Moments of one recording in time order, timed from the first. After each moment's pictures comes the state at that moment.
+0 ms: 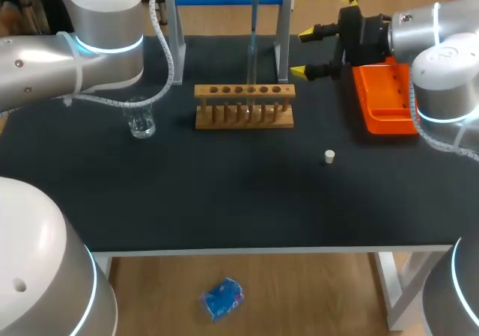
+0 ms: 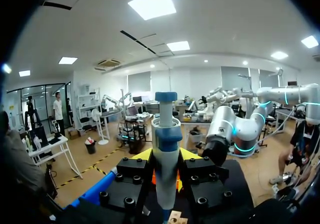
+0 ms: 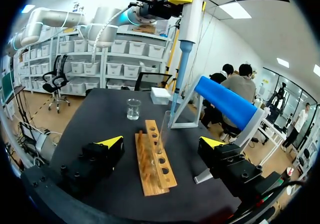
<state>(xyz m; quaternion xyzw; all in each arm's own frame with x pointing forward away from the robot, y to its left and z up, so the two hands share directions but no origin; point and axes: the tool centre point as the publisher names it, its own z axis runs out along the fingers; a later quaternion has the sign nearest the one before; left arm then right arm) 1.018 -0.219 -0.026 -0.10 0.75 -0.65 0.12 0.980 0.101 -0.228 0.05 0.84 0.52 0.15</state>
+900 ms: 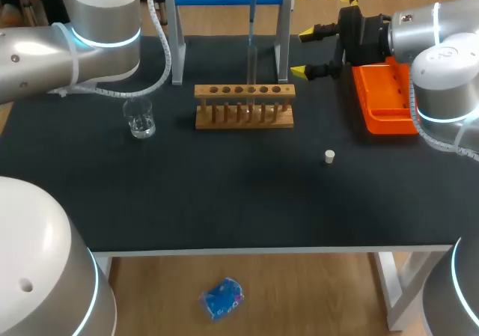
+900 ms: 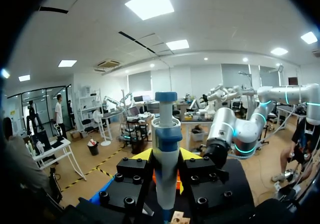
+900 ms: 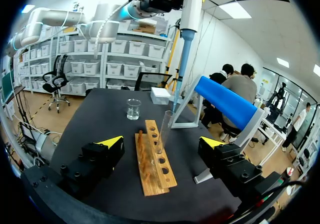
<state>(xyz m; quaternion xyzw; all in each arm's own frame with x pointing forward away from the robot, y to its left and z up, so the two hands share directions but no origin) 1.016 -0.218 -0.004 -0.09 0.75 -0.64 0.14 0.980 0.101 -0.228 0.05 0.84 0.52 0.15</state>
